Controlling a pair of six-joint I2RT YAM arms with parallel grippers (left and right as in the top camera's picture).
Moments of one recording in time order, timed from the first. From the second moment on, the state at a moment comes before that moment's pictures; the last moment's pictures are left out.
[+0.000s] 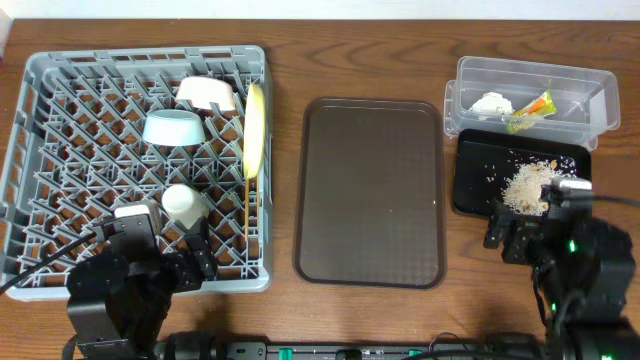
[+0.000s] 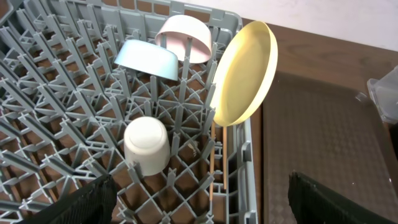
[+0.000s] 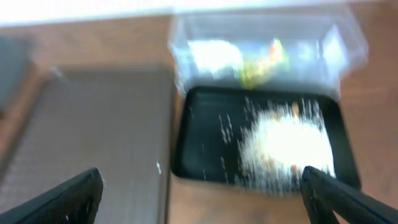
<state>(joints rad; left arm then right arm) 0.08 0.47 0.92 -1.02 0.10 -0.16 0.02 0.52 0.77 -0.76 0.01 0.08</state>
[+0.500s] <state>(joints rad) 0.08 0.47 0.92 -1.02 0.10 -0.16 0.04 0.02 0.28 -0.11 0.02 0.01</state>
